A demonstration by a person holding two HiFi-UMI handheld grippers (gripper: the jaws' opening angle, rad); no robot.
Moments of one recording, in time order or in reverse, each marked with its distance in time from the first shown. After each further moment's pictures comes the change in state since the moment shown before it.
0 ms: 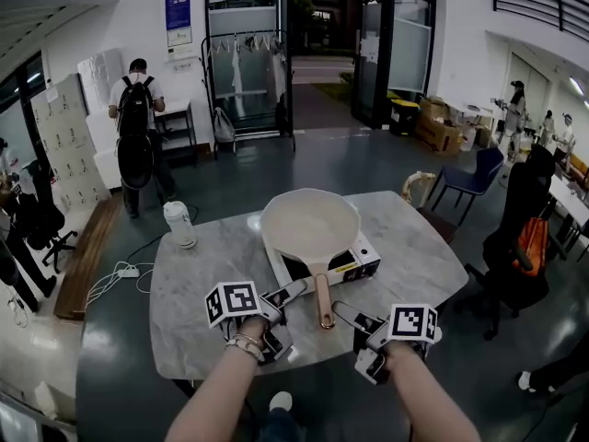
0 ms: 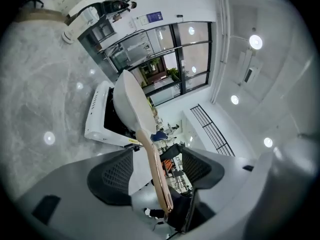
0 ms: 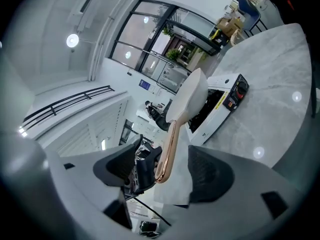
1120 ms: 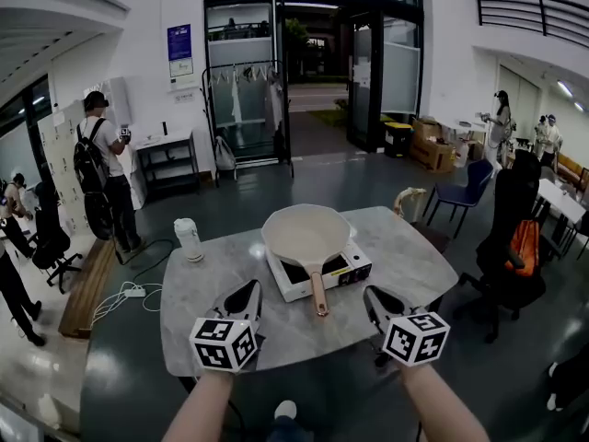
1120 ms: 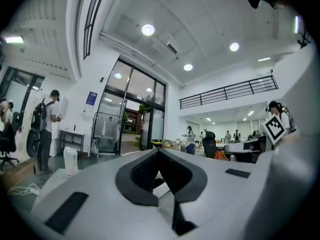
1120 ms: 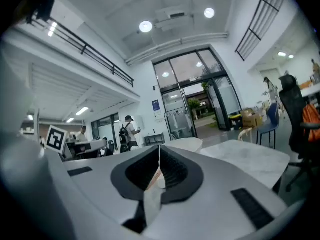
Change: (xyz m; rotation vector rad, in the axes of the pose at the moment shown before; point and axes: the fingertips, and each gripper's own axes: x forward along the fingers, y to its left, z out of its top) left arm -0.121 -0.079 0.022 1.034 -0.413 0.252; right arm -0.083 0.056 0.036 -0.769 -0.364 -0.240
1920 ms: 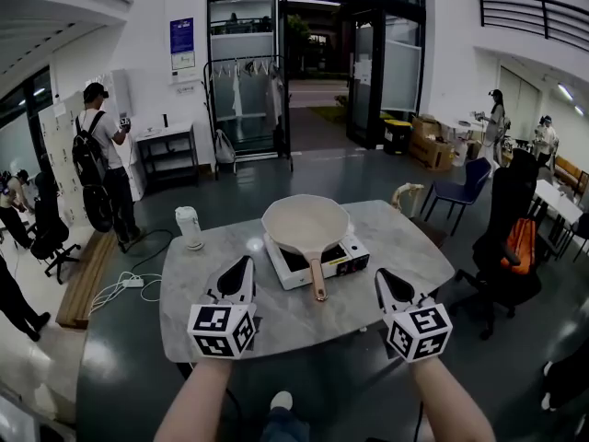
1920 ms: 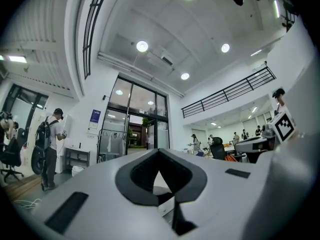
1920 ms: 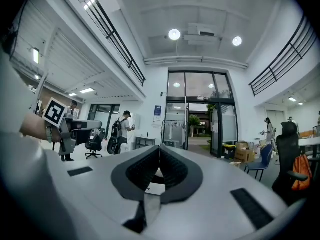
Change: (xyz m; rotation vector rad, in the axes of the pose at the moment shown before) left arm -0.019 0.002 0.038 0.100 -0.159 0.068; right arm -0.027 0.002 0.026 -0.333 -0.092 -0.076
